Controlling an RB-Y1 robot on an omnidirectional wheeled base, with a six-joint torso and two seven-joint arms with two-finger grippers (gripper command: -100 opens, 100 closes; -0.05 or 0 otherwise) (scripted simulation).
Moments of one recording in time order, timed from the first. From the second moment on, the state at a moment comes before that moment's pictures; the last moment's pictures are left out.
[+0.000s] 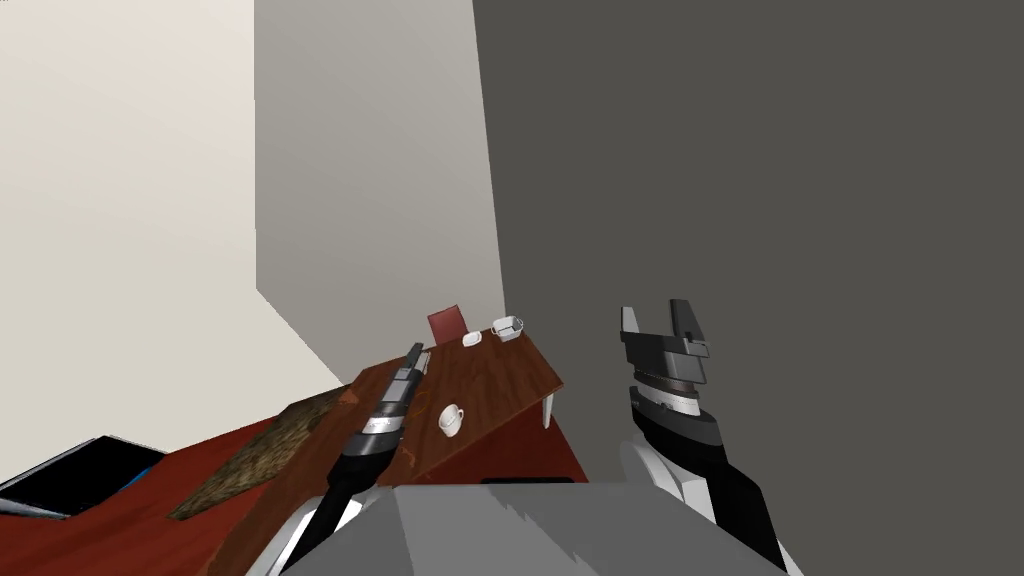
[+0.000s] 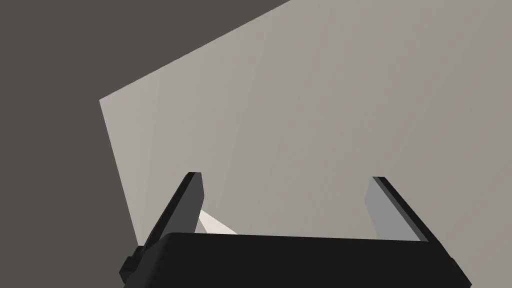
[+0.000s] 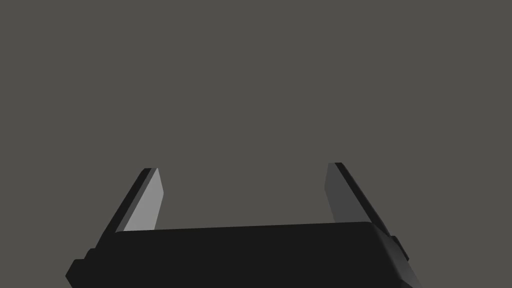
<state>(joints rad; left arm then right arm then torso) 0.61 0.19 0.09 -2.14 -0.15 -0.48 0.03 0.55 0.04 0.07 -2.39 -0.12 -0.63 0.10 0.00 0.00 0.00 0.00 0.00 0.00</state>
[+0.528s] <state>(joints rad) 0.68 0.26 0.14 -2.00 -0.18 -0.44 0.10 0.55 0.04 0.07 -2.39 -0.12 -0.63 0.10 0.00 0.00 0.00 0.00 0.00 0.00</state>
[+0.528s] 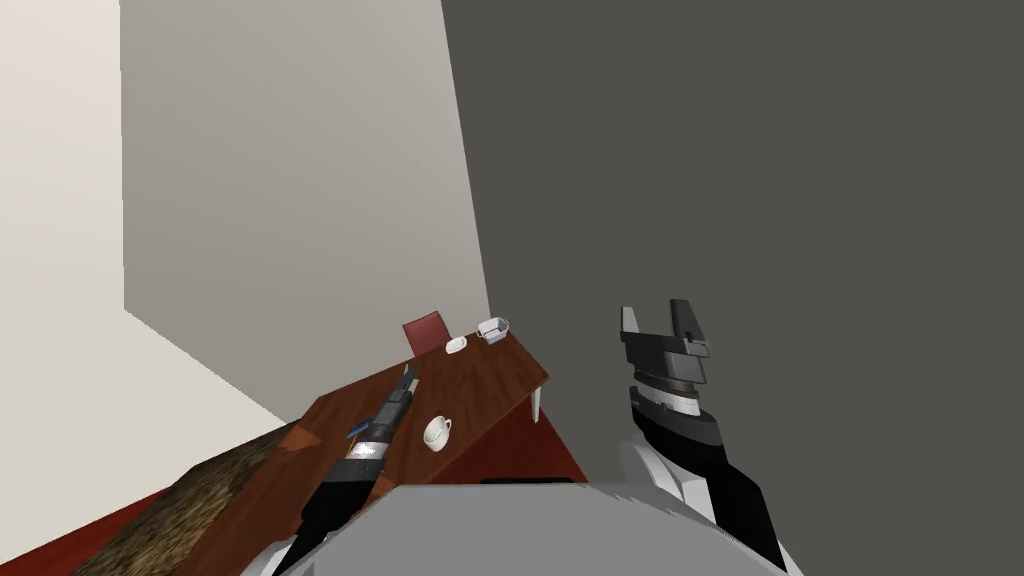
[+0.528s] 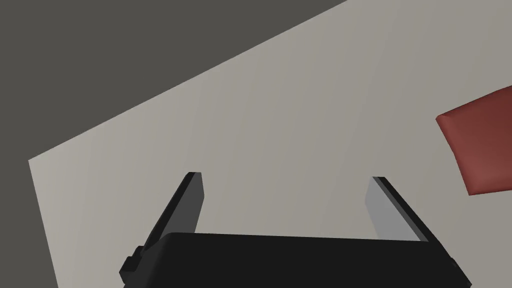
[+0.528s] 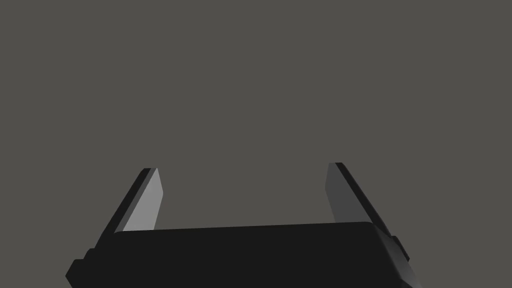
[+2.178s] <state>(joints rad) 0.86 0.38 0.11 -1.52 -0.37 -0.28 0.33 0.55 0.04 0.07 -2.39 -0.12 -0.63 0.10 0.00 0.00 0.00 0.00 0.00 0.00</state>
